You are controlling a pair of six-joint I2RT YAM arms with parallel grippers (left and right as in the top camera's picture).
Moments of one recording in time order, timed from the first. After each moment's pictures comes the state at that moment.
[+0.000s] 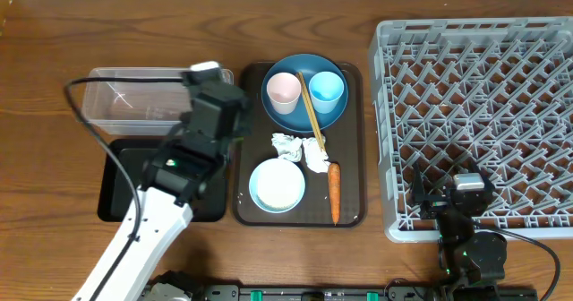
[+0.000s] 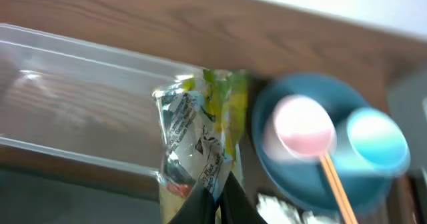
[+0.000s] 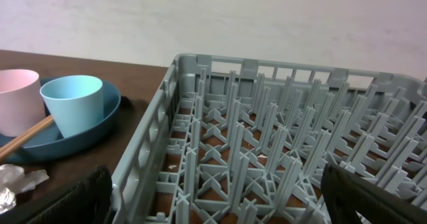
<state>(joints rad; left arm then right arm) -0.39 1.19 1.02 -0.54 -0.36 -0.52 0.10 0.02 0.01 -0.07 0.04 -0.06</state>
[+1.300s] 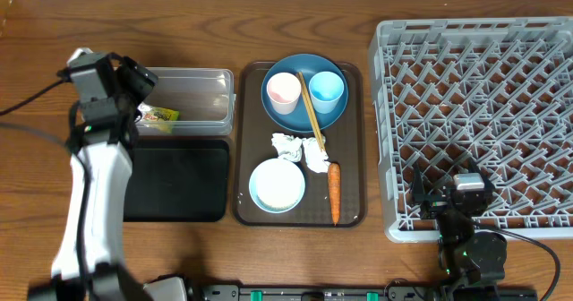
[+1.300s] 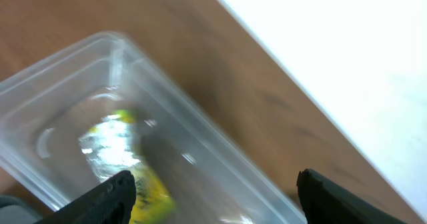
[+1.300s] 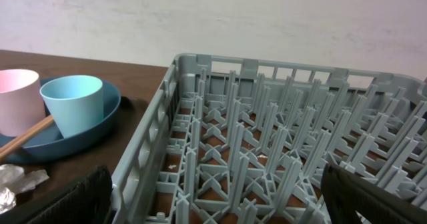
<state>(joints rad) 0.23 1.37 1.02 -0.26 0.02 -0.64 0.10 0.02 0.01 -0.07 0.04 -0.06</state>
